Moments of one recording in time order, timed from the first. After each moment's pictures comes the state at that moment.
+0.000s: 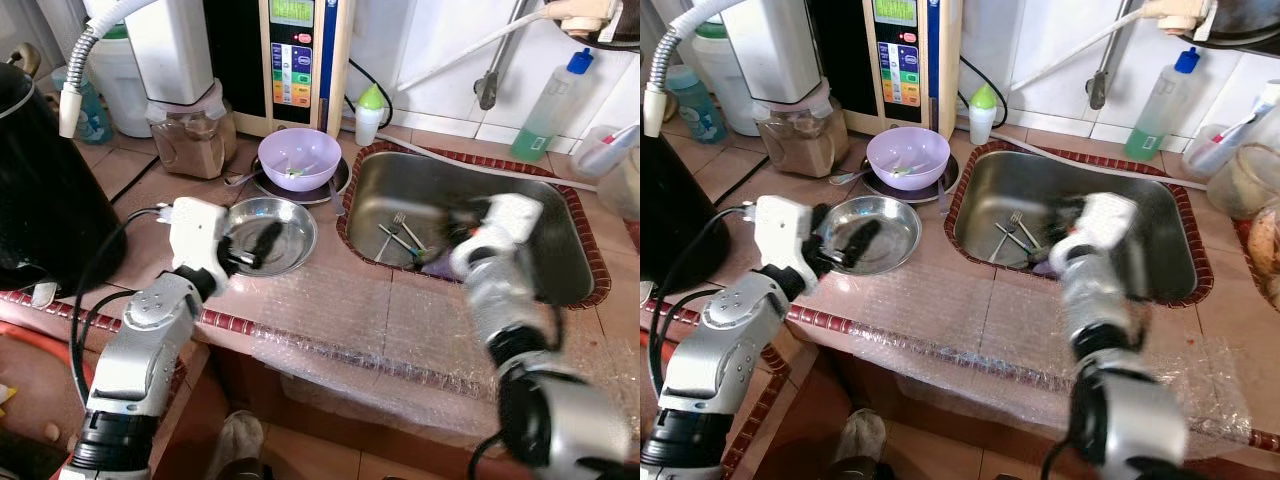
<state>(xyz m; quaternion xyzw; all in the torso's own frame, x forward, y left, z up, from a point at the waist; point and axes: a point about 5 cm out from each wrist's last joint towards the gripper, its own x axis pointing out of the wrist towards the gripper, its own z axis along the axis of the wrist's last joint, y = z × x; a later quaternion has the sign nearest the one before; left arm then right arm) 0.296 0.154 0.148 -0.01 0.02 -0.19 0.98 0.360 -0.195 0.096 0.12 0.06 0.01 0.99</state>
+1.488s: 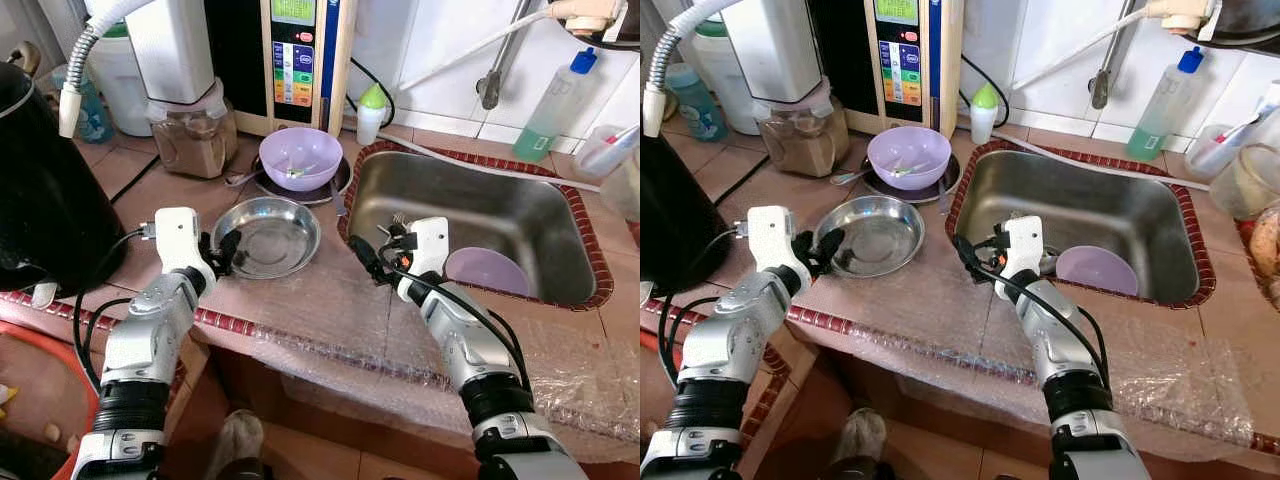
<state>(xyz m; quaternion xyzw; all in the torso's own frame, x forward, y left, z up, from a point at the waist) 0.319 0.174 0.111 -0.10 0.15 -0.07 0.98 0.329 -0.132 0.093 0.06 0.05 0.23 0.97</state>
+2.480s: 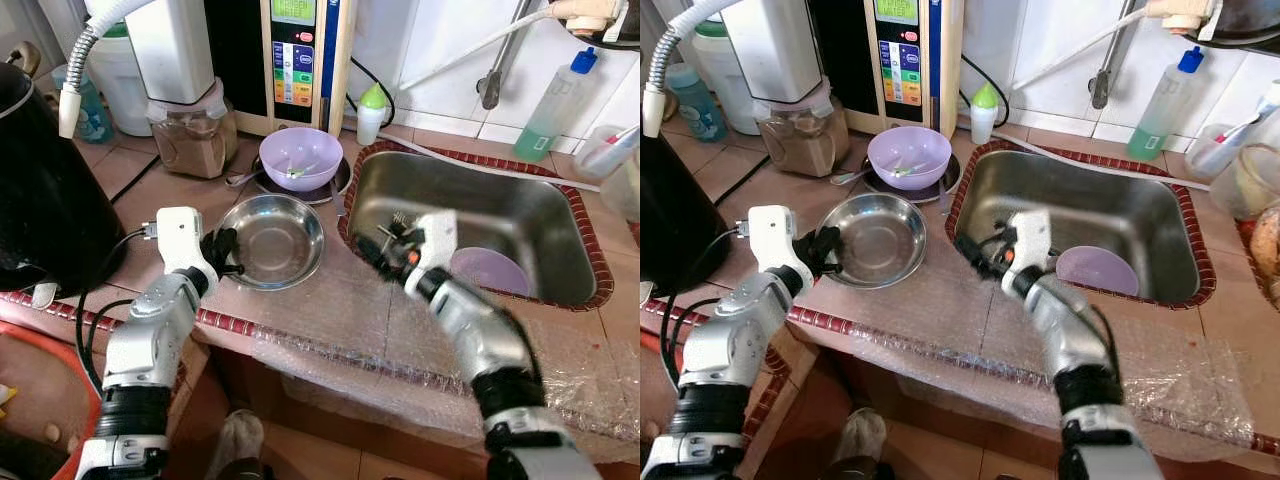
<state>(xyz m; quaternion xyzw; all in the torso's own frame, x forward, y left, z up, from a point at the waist) 0.316 0.168 0.115 -0.10 0.12 -0.08 0.98 0.334 -0.143 0.111 0.09 0.05 0.28 0.95</state>
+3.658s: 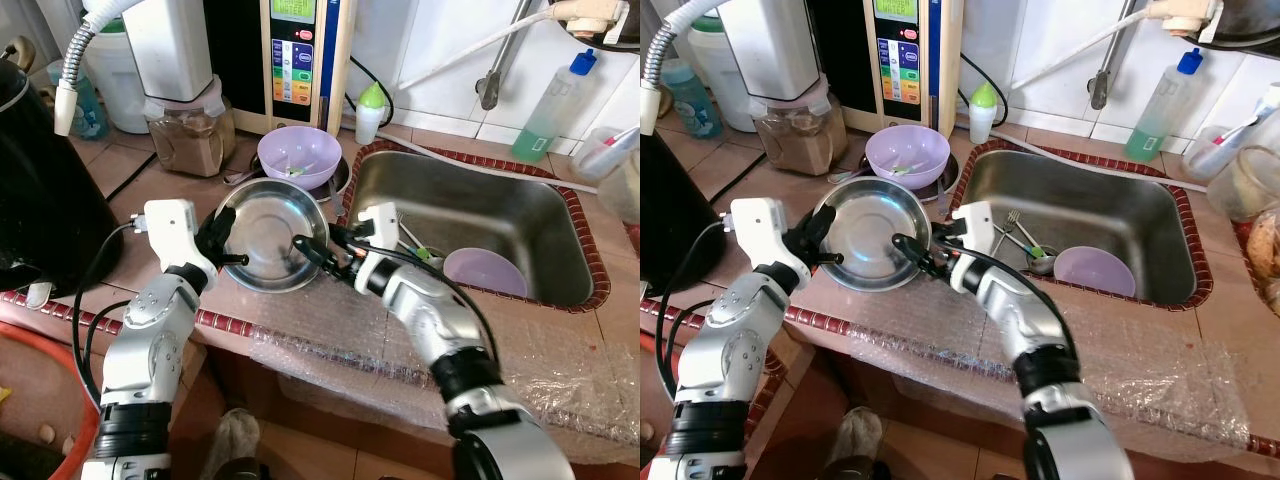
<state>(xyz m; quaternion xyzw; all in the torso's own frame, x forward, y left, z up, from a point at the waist) 0.304 0.164 0.136 -0.13 0.02 -0.11 0.99 0.336 -0.067 0.110 0.16 0.09 0.39 0.90</state>
